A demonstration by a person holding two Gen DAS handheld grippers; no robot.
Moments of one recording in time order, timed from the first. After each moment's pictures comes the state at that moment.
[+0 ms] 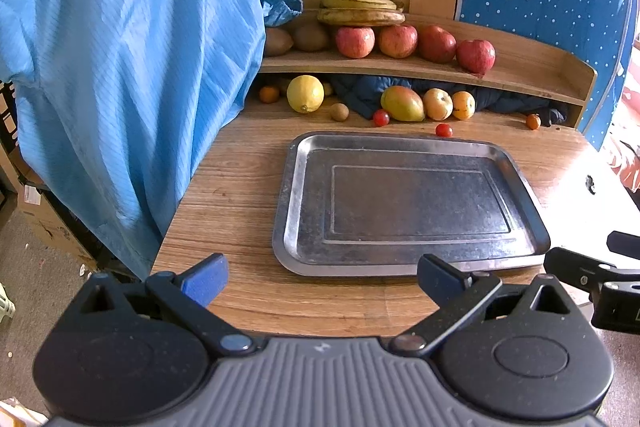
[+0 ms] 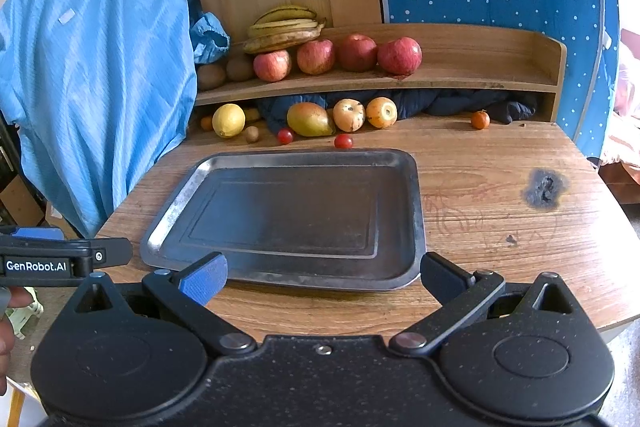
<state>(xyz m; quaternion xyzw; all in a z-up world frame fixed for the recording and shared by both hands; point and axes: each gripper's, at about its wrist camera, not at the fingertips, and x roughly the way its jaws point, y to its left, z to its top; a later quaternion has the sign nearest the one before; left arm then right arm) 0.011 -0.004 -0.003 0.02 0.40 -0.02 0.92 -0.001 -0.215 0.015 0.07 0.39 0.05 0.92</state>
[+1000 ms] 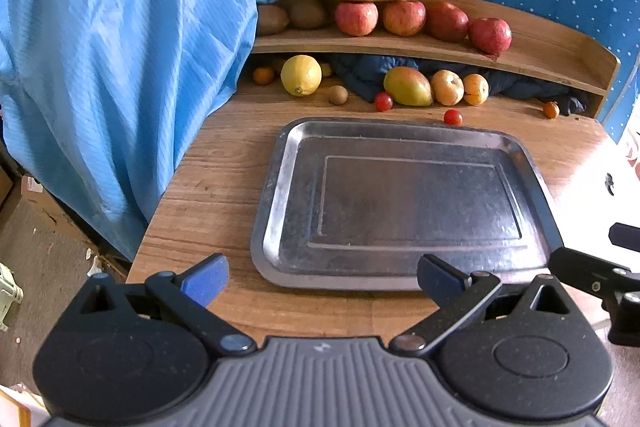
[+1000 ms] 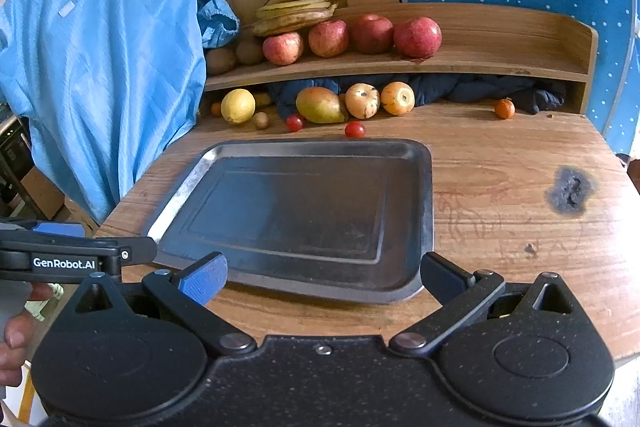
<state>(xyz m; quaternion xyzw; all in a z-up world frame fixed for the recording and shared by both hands) 0.048 -0.025 -0.016 0.02 0.43 0.00 0.90 0.028 -0.234 0.001 0.08 0.41 0.10 0.90</state>
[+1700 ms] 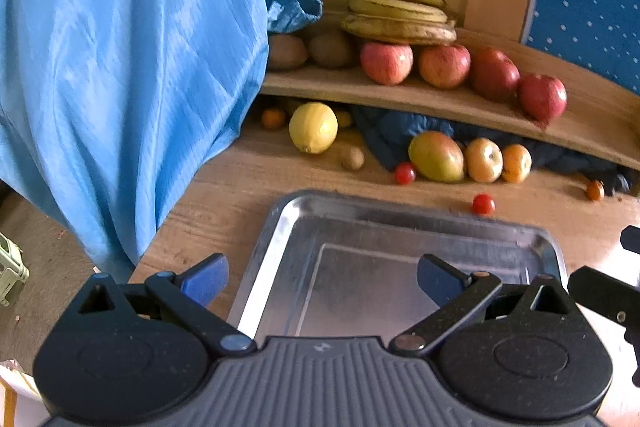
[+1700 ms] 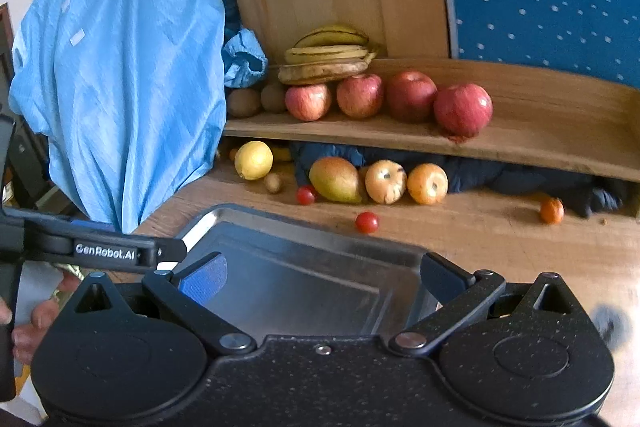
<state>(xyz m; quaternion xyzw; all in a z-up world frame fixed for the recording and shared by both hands) 0.143 -0.048 -0.007 -0.02 0.41 0.07 0.91 0.133 -0.266 0.005 0.05 0.37 0.20 0.91</state>
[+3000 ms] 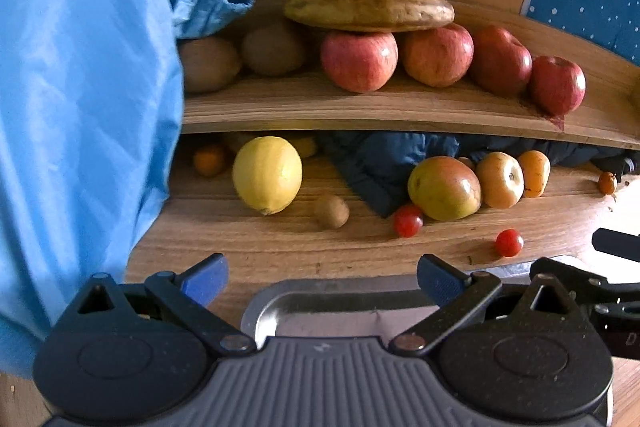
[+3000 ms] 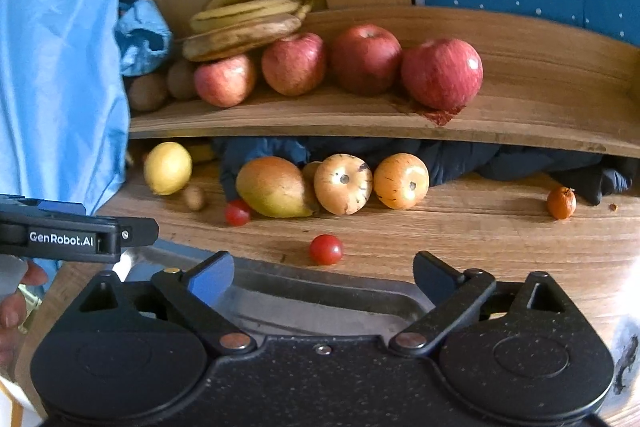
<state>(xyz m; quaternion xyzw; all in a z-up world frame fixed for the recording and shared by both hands) 0.266 -0.028 -0.041 0.03 0.47 -0.05 0.88 0.233 -0.235 -0.039 0.07 0.45 0.09 0.89</state>
